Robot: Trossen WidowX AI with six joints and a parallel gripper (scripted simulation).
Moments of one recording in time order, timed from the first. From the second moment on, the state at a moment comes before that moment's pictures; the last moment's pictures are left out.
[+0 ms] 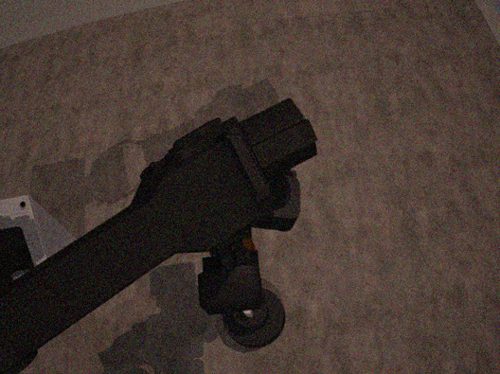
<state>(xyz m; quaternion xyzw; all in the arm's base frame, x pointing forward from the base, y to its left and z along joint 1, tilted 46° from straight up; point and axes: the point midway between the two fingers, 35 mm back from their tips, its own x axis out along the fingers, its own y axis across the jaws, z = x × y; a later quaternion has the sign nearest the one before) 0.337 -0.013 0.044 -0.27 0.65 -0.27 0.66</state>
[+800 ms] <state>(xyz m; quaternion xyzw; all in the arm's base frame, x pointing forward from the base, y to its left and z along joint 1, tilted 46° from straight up) 0.334 -0.067 0.069 -0.27 0.65 -0.28 0.66</state>
